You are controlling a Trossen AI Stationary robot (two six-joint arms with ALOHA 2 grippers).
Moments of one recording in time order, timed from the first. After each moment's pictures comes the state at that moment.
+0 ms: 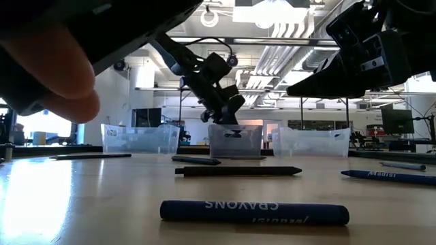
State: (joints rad) left arm 0.68 2.17 1.57 -0.16 0.07 0.05; right arm 0.37 1.48 0.31 0.90 0.42 -0.01
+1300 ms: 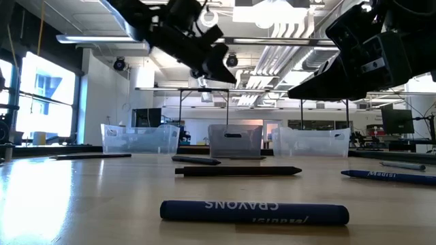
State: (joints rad) left arm 0.42 1.67 1.04 0.25 -0.11 0.20; right arm 0.37 1.48 0.31 0.88 0.42 0.03
